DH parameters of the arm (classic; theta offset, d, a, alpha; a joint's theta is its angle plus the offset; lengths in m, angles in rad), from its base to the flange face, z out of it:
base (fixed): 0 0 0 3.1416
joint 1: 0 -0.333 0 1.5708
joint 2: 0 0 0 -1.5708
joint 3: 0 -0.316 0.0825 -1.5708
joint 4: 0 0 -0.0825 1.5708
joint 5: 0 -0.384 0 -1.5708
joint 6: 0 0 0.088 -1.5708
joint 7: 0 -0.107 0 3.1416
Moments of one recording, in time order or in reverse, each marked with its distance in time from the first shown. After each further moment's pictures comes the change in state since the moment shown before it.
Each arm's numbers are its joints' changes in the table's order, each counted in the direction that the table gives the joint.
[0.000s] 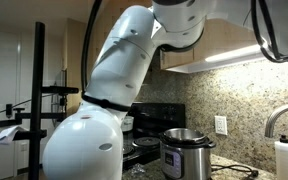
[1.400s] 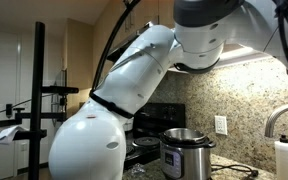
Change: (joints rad) arm -0.066 0.232 0.154 0.117 0.146 -0.002 -0.376
